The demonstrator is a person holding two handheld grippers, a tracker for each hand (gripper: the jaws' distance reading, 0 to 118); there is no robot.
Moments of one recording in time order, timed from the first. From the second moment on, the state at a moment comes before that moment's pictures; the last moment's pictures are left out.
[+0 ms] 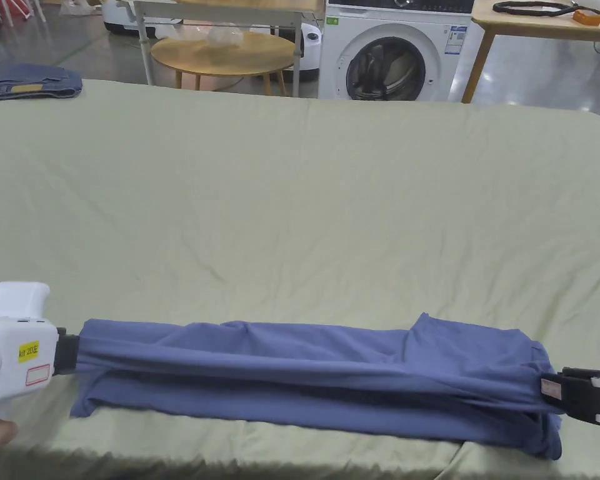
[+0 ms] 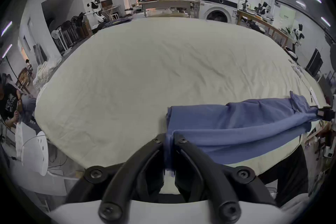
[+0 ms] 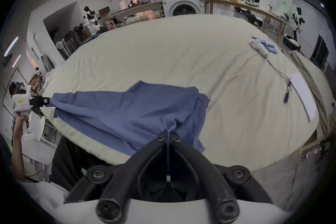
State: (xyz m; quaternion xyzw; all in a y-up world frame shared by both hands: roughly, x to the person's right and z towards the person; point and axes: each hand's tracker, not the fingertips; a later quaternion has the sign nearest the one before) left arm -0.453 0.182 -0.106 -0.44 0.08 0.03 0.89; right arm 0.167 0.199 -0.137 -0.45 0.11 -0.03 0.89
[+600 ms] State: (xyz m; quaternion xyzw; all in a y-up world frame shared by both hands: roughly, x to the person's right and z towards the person) left arm -0.436 0.171 -0.098 -0.36 0.13 0.00 0.92; right arm 0.152 0.182 -0.138 -0.45 0.07 0.03 0.89
